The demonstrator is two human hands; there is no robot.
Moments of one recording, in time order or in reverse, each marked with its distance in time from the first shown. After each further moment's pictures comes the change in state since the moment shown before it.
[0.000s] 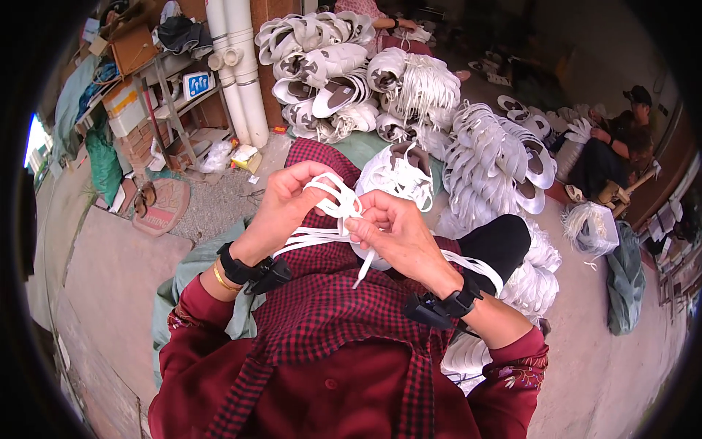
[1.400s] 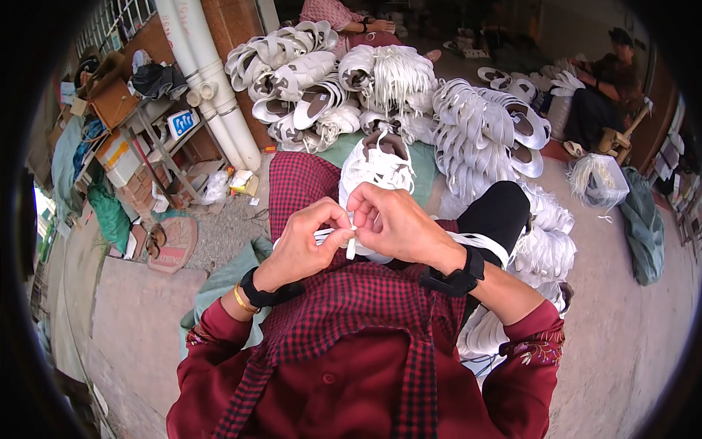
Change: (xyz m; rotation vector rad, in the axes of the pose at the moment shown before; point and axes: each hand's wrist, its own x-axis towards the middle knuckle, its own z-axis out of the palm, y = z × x) left_hand -0.012 -0.025 0.037 0.595 -0.229 0.350; right_hand -0.013 0.017 -0.030 -0.448 0.090 -0.312
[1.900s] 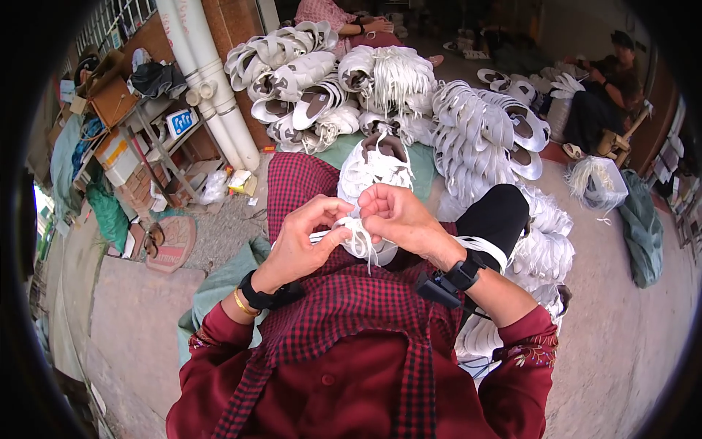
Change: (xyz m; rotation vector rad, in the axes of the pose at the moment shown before) left_hand 0.000 -0.004 0.004 -0.272 0.052 -0.090; right_hand -0.001 0.021 -0.003 0.599 -0.028 0.325
